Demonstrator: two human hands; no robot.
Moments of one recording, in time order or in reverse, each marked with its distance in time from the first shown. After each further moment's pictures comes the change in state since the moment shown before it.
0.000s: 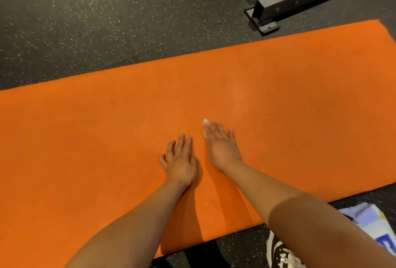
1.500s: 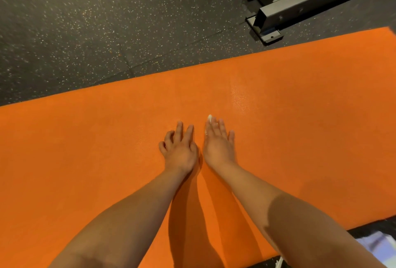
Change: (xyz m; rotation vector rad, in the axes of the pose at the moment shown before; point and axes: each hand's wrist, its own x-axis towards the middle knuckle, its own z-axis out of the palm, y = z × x) left_hand 0.094 0.030 -0.030 0.086 0.106 0.011; right_hand 0.065 -0.012 -0.025 0.105 0.085 0.109
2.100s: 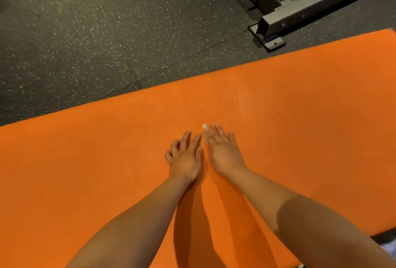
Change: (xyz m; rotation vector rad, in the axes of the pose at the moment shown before) left_hand 0.006 -0.017 -0.015 -0.037 -0.037 0.095; right_hand 0.015 -0.006 0.001 -0.116 -0.005 -0.152
